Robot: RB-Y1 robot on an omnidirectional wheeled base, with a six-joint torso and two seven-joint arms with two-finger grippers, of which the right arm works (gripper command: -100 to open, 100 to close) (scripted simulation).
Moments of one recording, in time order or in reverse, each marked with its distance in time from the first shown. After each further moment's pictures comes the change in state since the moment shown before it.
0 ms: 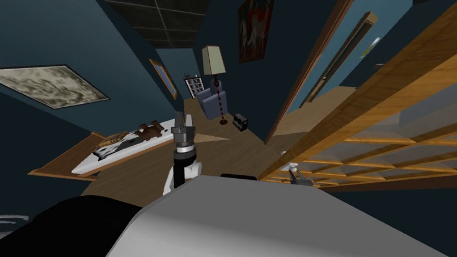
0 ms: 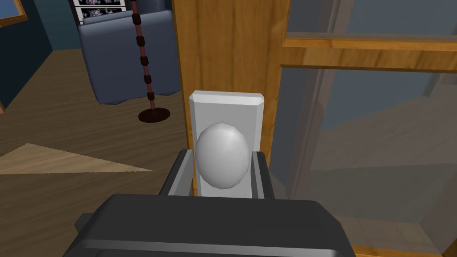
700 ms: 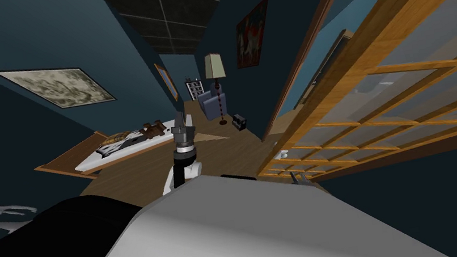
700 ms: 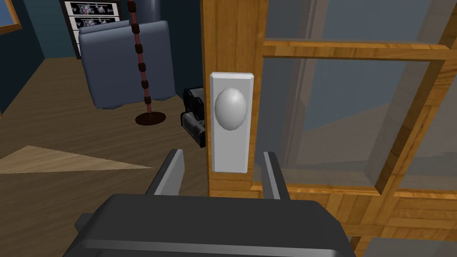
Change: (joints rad) arm 0.030 -0.002 -0.004 -0.006 -0.015 -0.019 0.005
